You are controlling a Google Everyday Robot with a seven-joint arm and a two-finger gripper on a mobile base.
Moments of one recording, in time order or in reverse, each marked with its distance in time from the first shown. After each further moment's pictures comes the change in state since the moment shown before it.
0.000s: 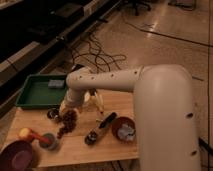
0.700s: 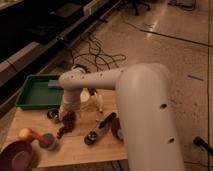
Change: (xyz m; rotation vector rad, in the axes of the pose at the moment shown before) arm 0.016 -0.005 0.022 0.101 0.136 0.008
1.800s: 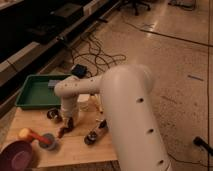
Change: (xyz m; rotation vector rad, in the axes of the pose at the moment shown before) arm 0.004 -0.007 0.054 0.081 0.075 -0.015
